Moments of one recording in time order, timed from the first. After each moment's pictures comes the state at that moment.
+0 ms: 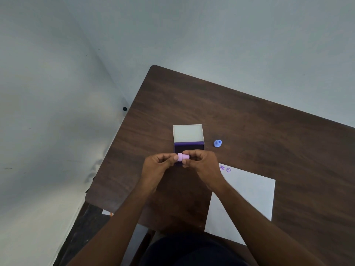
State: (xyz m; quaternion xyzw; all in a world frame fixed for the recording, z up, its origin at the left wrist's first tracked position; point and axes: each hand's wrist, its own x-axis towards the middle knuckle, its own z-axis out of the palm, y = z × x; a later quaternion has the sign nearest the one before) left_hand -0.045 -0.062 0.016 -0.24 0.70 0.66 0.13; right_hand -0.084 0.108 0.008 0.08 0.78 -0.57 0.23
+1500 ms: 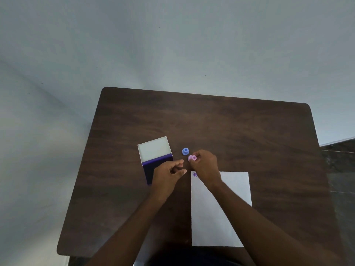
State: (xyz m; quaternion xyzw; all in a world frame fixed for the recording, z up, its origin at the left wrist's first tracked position) left_hand -0.090 0.048 0.006 -0.10 0.85 0.48 0.20; right_hand -0.120 0.196 -0.020 0.27 0.87 -0.37 0.18
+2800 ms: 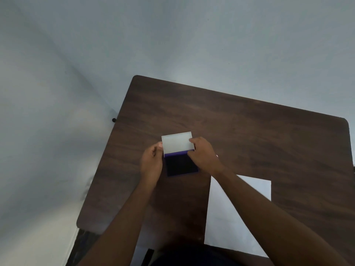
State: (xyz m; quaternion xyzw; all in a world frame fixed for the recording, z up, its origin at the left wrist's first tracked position) left_hand -0.108 -0.043 -0.002 -0.29 0.78 0.54 0.08; right_hand -0.152 0.130 -0.001 0.01 0.92 -0.33 0.21
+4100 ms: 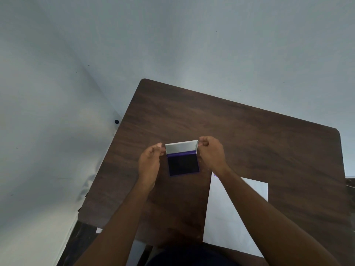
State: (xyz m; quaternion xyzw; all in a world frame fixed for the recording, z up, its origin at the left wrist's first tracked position) left_hand -0.092 -0.062 0.015 -0.30 0.71 0.63 0.06; right_hand -0.145 0.131 0.023 0.16 0.88 -0.43 0.13
